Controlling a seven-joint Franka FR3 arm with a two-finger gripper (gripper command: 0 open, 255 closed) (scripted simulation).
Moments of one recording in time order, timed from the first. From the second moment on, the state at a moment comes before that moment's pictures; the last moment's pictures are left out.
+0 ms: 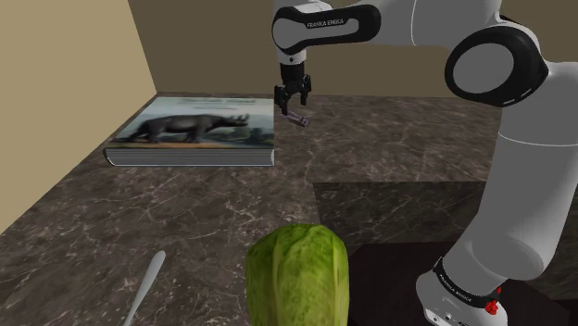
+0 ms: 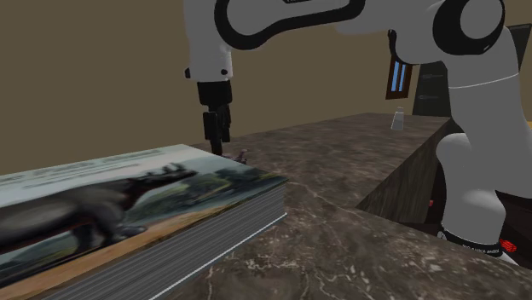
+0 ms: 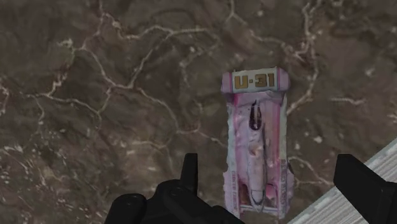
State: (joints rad) arm 0.05 0.31 0.06 -1.44 -0.12 1.70 0.06
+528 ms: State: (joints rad) arm 0.05 0.31 0.06 -1.50 -0.13 1.77 0.06
